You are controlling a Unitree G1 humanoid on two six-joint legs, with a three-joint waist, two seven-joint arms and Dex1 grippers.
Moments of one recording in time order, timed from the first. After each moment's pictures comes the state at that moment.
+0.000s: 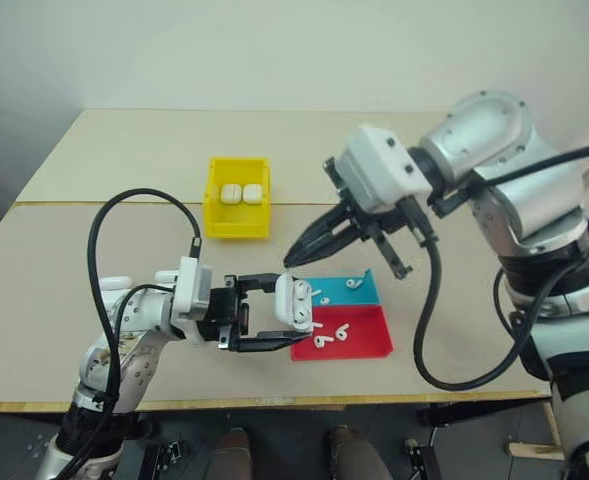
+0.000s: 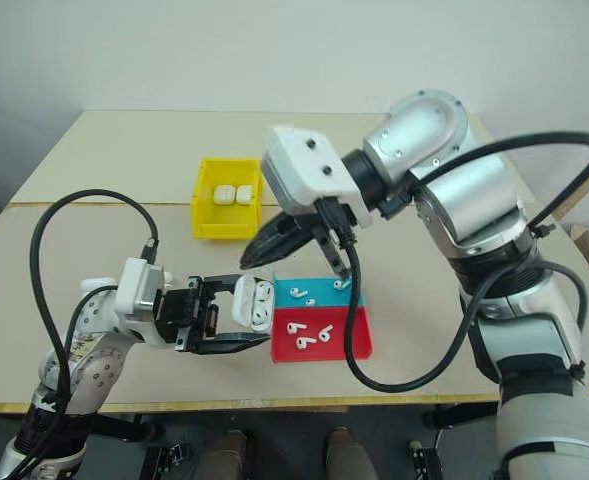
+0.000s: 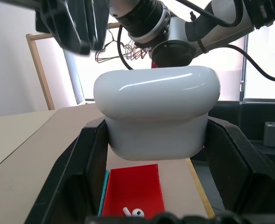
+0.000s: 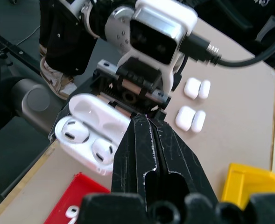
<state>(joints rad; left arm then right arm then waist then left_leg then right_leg) -0.27 0.53 -0.04 -0.37 -0.66 0.17 -1.21 -1.24 -0.63 0.33 -0.13 0.47 0.49 1.53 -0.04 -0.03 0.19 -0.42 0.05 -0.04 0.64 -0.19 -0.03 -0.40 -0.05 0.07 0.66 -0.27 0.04</state>
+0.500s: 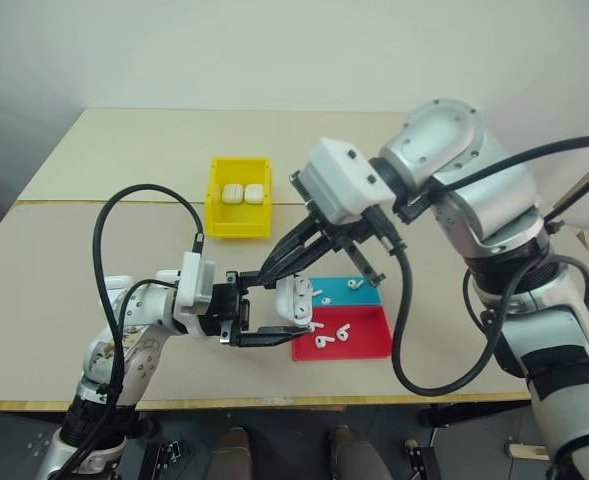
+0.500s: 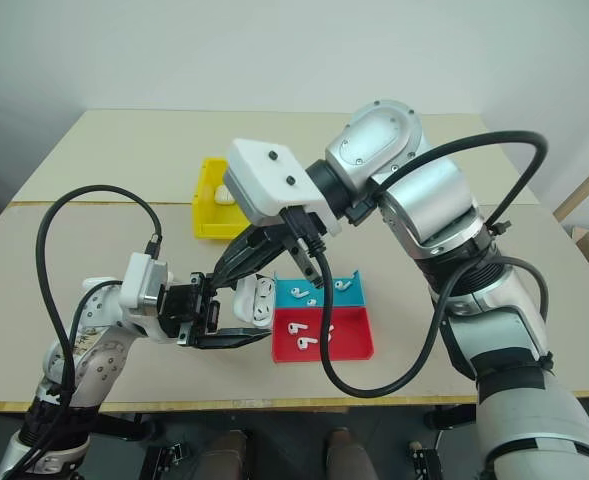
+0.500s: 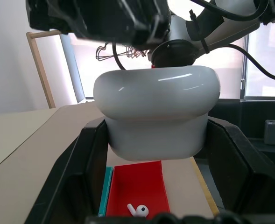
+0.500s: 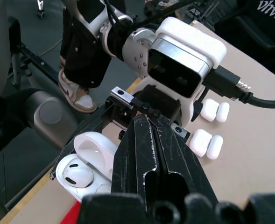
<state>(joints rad) -0.30 0.52 -0.04 -0.34 -0.65 0.17 -1.23 -1.23 -0.53 0.39 -0.09 0.44 0.47 1.55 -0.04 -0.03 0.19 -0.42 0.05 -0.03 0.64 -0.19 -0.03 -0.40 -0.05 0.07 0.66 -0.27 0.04</state>
